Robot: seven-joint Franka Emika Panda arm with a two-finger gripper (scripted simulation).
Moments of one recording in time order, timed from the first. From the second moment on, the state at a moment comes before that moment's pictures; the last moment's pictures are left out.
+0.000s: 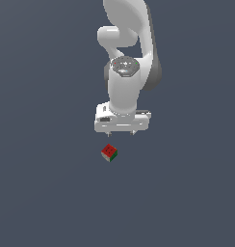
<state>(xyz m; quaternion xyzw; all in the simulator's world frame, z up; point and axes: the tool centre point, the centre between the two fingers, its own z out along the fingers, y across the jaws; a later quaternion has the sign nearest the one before) 0.012 0.014 0.174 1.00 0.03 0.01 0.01</state>
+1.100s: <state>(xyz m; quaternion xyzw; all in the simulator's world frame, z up) 0.025 -0.018 0.121 0.96 0.27 0.00 0.01</state>
